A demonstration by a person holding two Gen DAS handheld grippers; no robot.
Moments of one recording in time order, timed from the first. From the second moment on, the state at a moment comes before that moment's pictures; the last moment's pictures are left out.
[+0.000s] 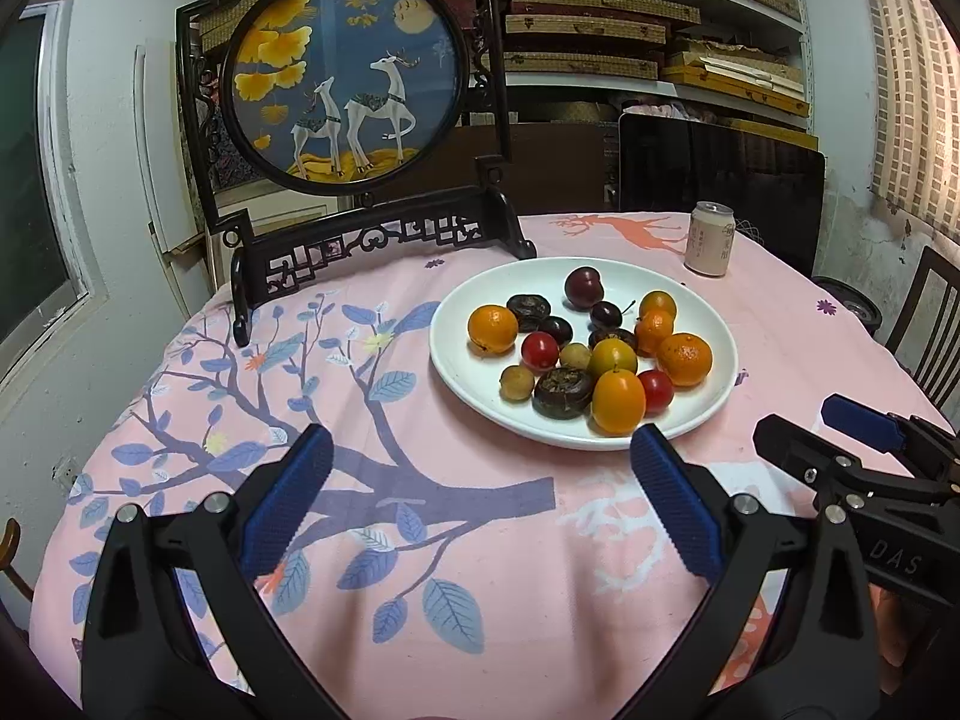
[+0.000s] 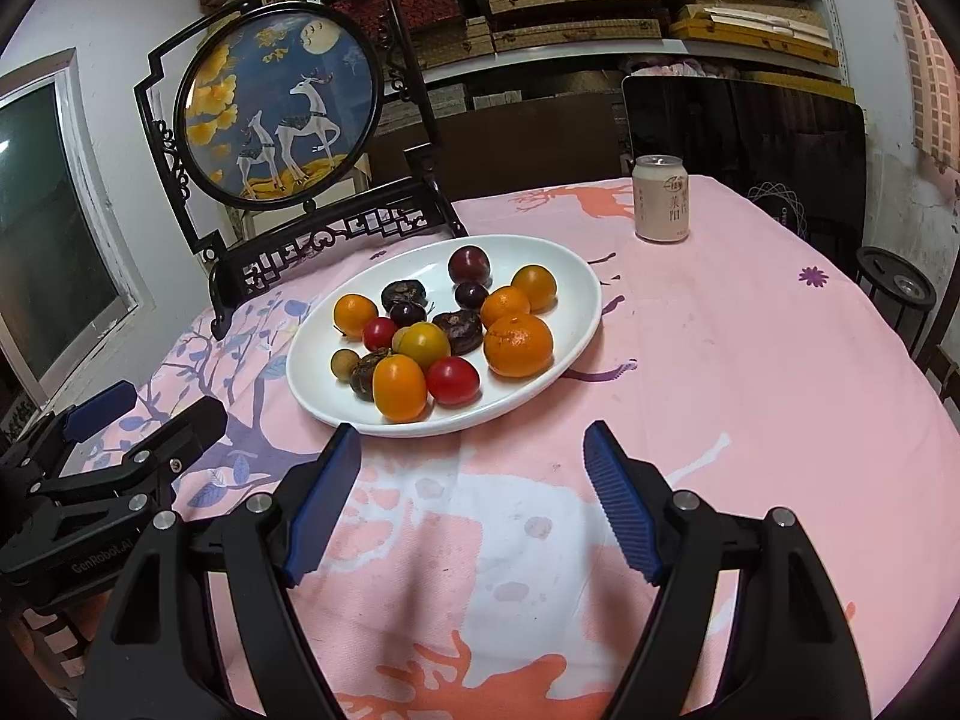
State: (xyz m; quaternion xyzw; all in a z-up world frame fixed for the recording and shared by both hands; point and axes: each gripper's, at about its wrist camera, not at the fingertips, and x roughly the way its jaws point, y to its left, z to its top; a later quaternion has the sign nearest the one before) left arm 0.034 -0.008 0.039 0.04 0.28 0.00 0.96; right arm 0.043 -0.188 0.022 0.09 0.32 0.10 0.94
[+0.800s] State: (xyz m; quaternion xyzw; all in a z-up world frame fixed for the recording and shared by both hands) left arm 0.037 -0.009 0.037 0.04 0.29 0.00 0.96; right arm 0.043 -0.189 0.023 0.09 0.32 0.10 0.94
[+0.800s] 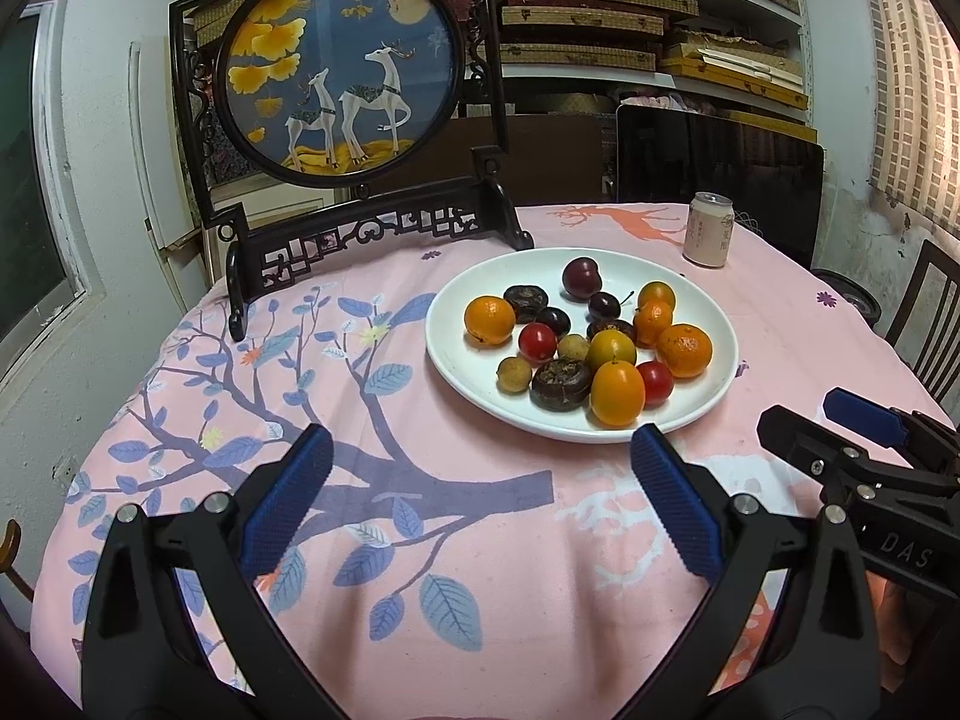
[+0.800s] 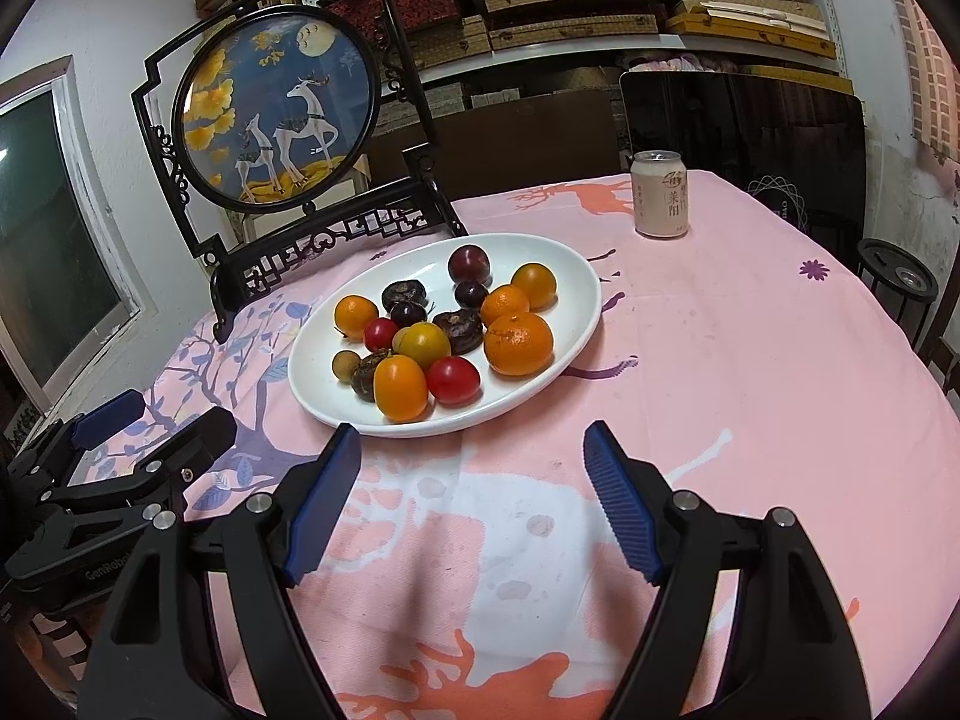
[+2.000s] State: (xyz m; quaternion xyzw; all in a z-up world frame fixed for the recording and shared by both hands) left arm 0.043 -0.008 0.028 0.04 0.31 -0.01 0.95; right arm 0.041 -0.186 0.022 0.09 0.32 0.10 0.94
